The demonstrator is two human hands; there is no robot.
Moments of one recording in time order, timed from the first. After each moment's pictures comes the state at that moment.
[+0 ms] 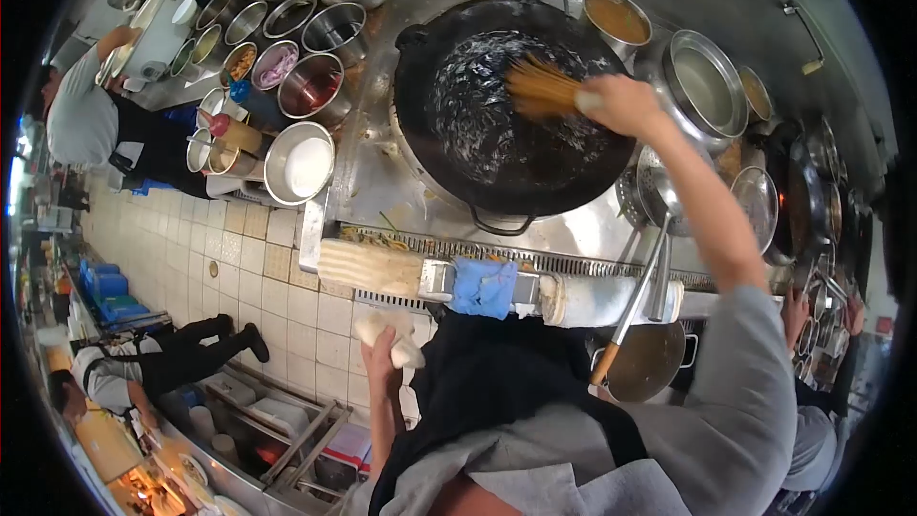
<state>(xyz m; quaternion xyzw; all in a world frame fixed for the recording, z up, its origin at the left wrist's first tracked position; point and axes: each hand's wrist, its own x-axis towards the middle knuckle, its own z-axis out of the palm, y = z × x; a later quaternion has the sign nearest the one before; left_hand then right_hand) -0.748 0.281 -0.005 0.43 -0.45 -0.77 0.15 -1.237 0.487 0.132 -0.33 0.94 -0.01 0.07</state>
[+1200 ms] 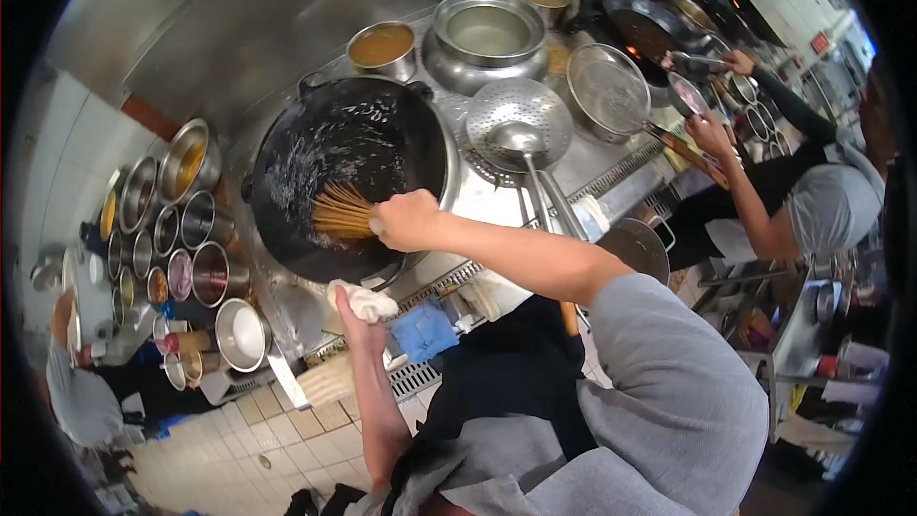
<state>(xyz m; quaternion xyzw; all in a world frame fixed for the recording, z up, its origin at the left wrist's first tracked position) -0.962 0.295 -0.013 0.31 -0.37 -0.87 -0.04 -1.090 0.477 0.103 -0.23 0.95 -0.16 0.16</state>
